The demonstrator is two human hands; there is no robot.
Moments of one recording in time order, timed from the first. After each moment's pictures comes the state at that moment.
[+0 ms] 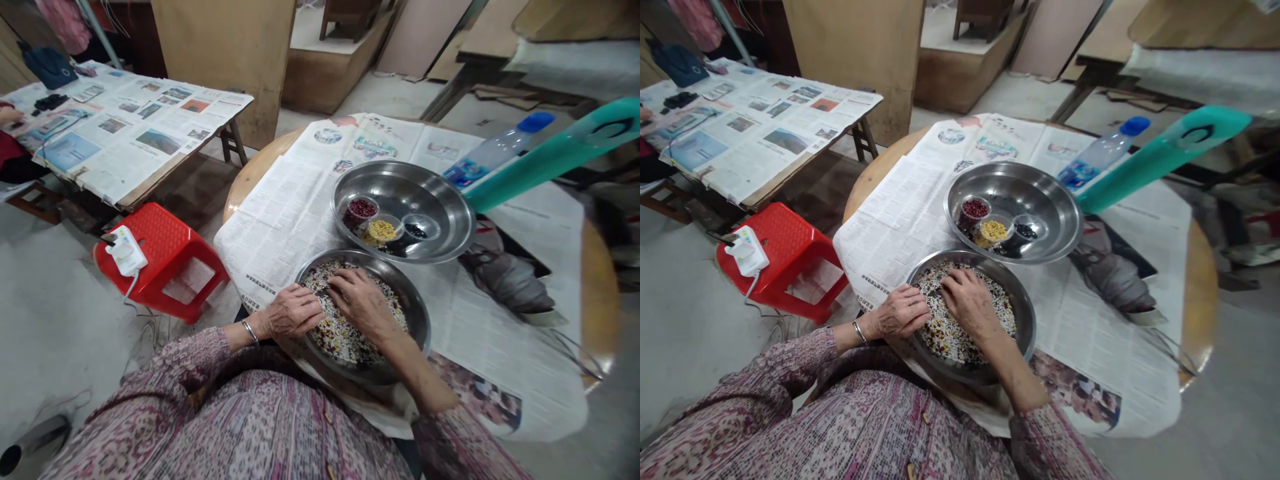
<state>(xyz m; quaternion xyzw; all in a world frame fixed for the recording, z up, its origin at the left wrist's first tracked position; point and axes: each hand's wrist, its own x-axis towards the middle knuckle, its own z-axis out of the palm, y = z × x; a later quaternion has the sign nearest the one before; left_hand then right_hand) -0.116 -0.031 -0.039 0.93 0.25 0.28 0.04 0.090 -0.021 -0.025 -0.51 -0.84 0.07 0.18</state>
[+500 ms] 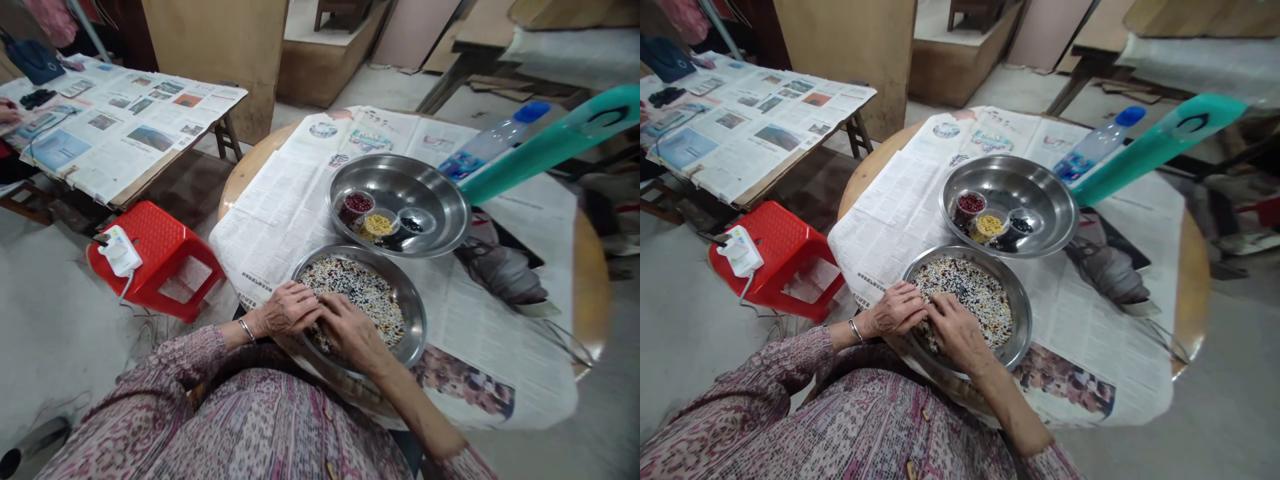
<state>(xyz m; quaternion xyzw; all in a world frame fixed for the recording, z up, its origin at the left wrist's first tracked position) -0.115 -0.032 -0.038 0.92 0.25 0.30 0.05 0.079 -0.076 -0.026 -0.43 -0.89 0.07 0.16</state>
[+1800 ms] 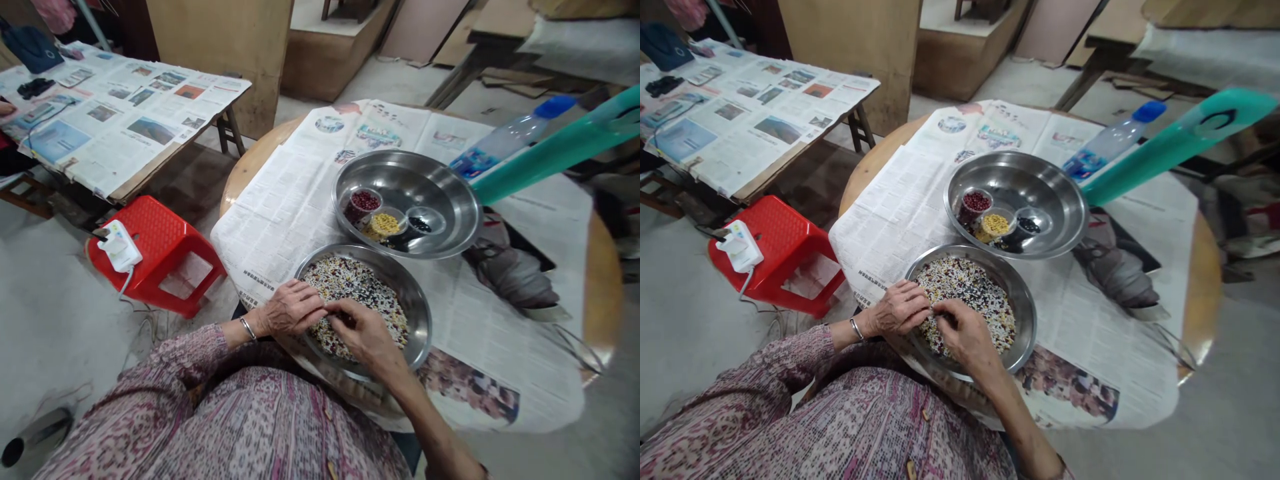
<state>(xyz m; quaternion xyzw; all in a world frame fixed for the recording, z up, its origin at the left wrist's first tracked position) -0.116 -0.031 -0.039 0.92 0.26 0.29 0.09 0.077 -0.079 -0.022 -0.55 -0.72 0.32 0.26</state>
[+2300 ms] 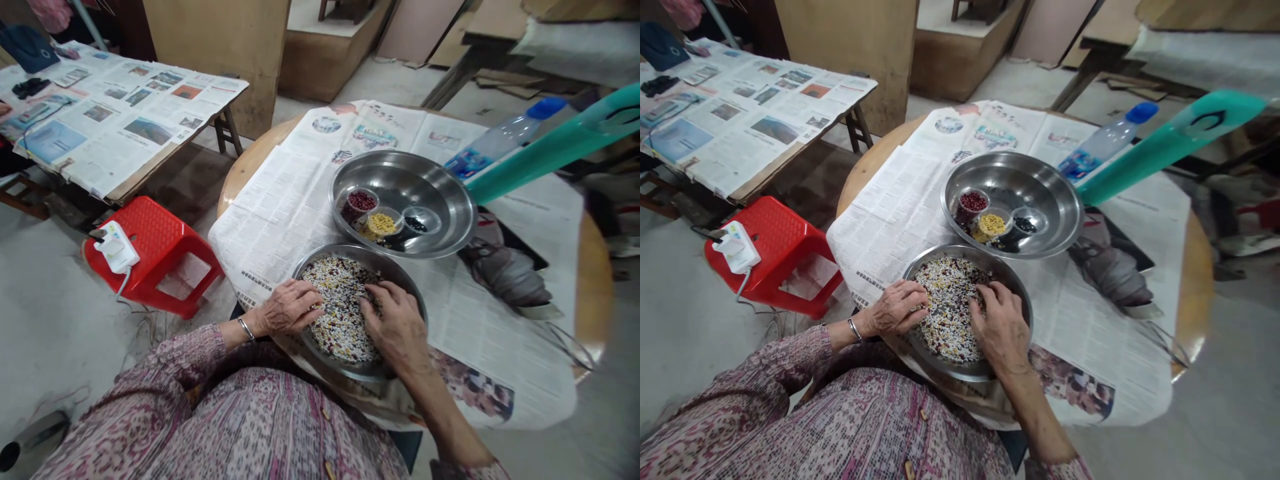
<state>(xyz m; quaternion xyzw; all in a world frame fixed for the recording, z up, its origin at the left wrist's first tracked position) -0.116 -0.031 -0.042 0.91 0.27 0.30 0.12 0.123 -0.069 -0.032 -0.65 -0.73 0.00 0.20</state>
